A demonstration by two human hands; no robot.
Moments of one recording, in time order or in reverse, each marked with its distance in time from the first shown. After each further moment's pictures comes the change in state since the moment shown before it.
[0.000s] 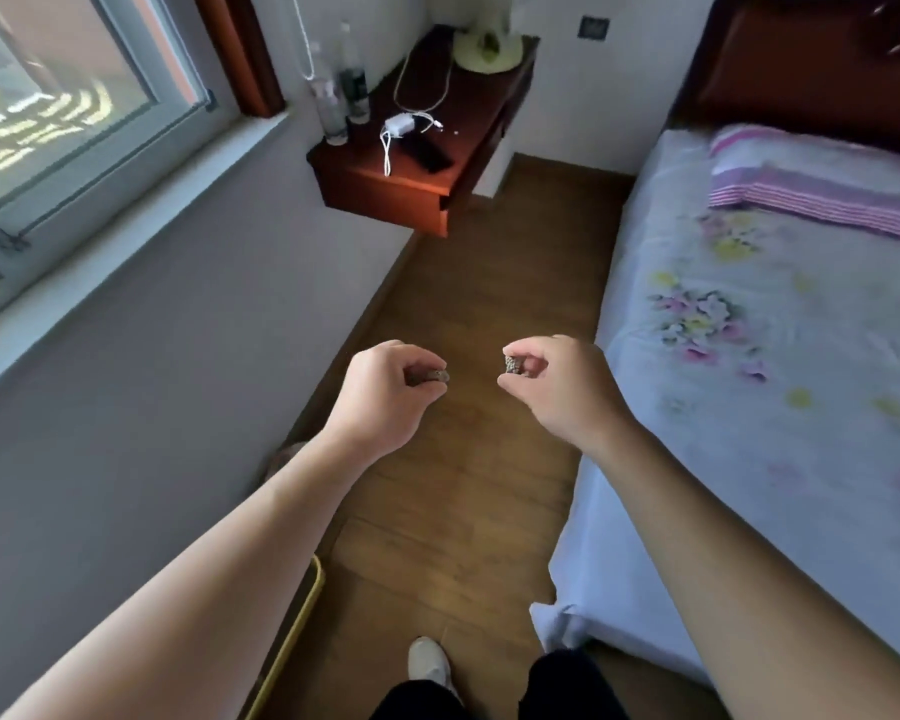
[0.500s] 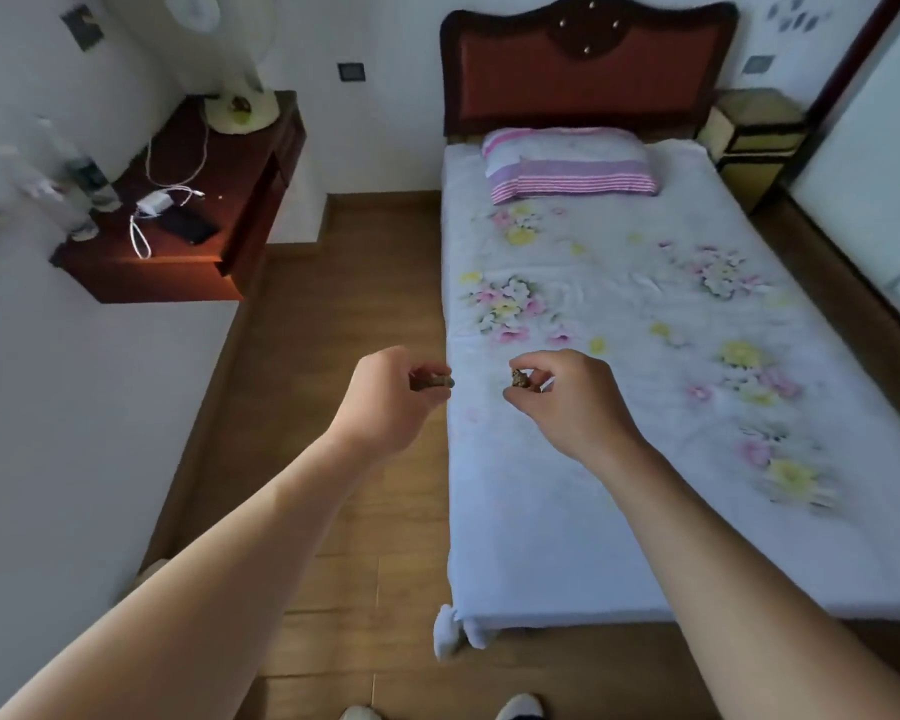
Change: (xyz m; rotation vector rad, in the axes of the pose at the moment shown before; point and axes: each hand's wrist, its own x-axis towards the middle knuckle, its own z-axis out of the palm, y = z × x) left_hand 0.002 0.225 0.177 -0.076 -0.315 0.229; right_hand -0.103 0.174 -0.207 0.034 0.265 0.294
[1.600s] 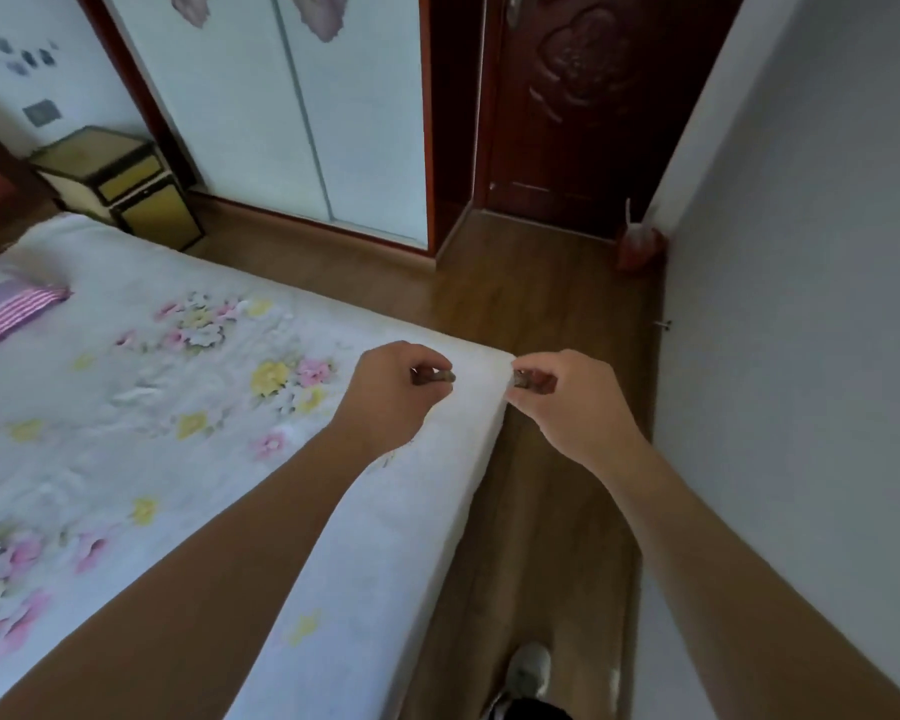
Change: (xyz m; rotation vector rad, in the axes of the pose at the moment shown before) left_hand -0.004 0.426 0.473 -0.065 -0.897 0.784; right_hand -0.217 0.344 -0.357 -0.085 0.764 0.851
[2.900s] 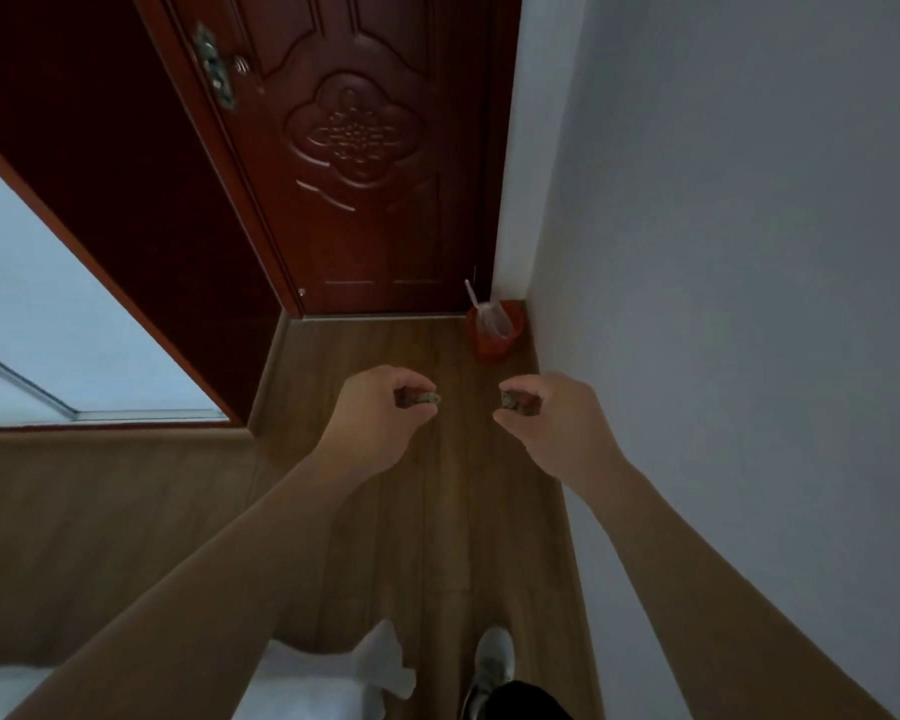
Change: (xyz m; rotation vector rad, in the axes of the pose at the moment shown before) left_hand 0.726 0.230 0.308 0.098 -0.298 0.220; right_hand 0.621 0.339 -0.263 0.010 0.221 0.263
